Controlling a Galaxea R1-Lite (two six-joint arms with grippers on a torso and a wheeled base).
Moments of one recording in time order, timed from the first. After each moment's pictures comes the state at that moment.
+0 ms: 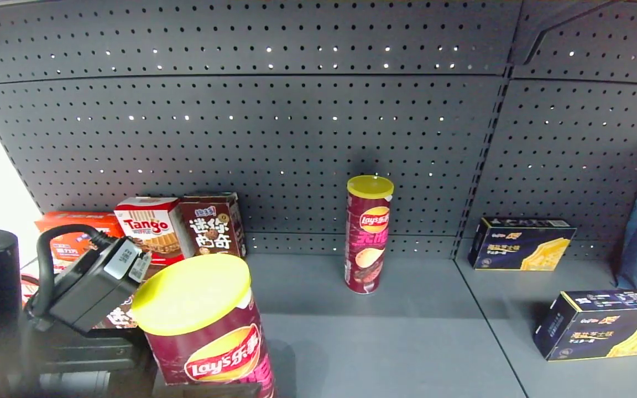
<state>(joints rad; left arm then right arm) -0.47 1.24 -0.50 -0.35 -0.75 0.08 0.00 0.00 0.00 -0.01 0.02 -0.05</state>
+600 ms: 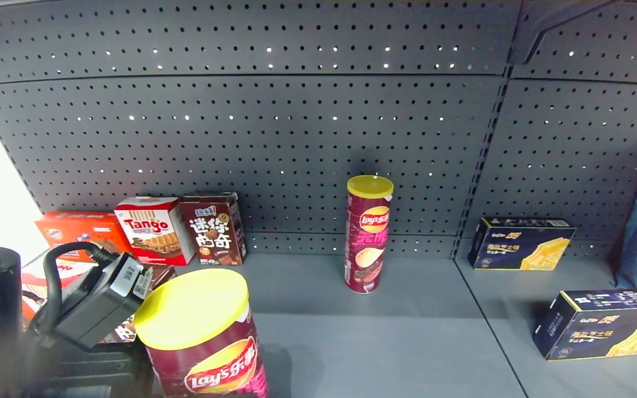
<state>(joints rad) -0.47 1.24 -0.46 -0.35 -0.71 0.08 0.18 0.50 -0.38 -0.16 0.28 -0.01</state>
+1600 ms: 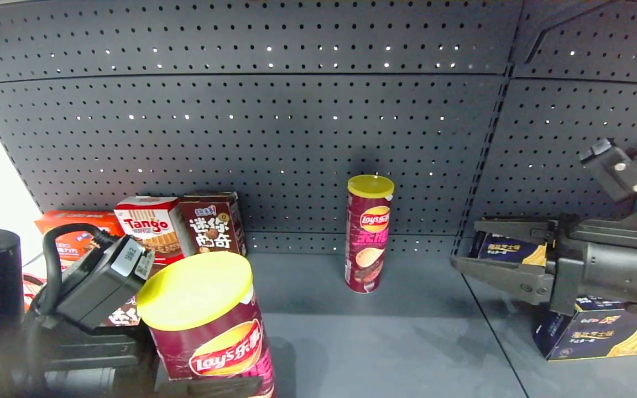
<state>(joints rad) -0.48 1.26 -0.52 -0.35 -0.71 0.08 0.45 1.34 -0.73 -0.39 0.43 -0.04</state>
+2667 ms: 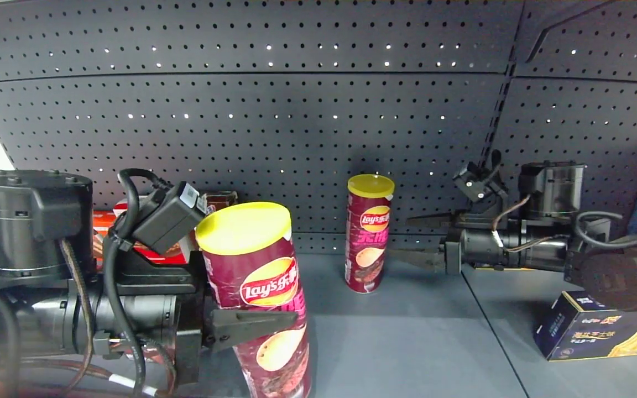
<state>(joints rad) -0.48 1.42 -0.69 -0.36 -0.72 0.08 0.38 1.80 -0.94 -0.59 0.67 -0.15</state>
